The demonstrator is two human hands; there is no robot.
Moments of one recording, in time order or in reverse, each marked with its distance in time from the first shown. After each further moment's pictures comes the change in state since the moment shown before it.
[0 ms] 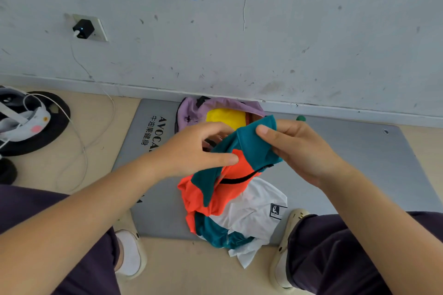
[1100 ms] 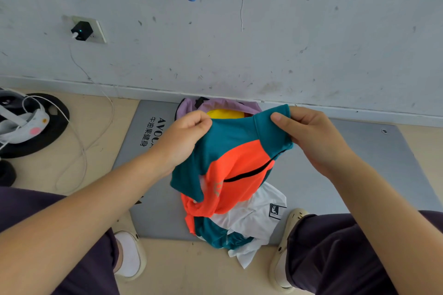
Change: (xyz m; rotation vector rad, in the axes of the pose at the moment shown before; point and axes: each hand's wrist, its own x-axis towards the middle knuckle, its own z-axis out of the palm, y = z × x) left_hand 0.009 -0.012 0.003 -0.365 0.278 -0.189; right_hand 0.005 -0.005 -0.026 -0.158 0.261 -0.023
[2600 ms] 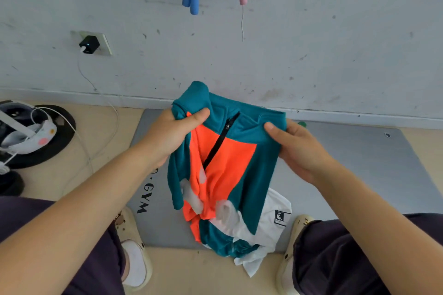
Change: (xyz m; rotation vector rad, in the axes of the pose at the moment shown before) left_hand 0.002 0.026 -0.028 -0.179 0.057 0.011; right_hand 0.011 0.020 0.024 0.327 -0.060 0.113
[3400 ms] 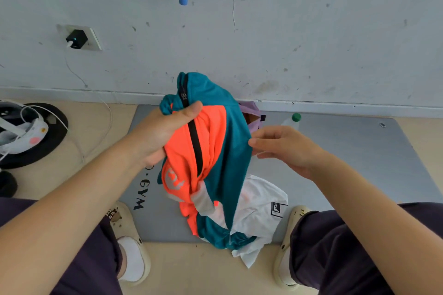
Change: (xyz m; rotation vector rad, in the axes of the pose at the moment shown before) left_hand 0.002 -0.006 0.002 -0.321 -0.152 -0.080; right_hand -0.002 0.006 -0.013 -0.435 -0.128 0.146
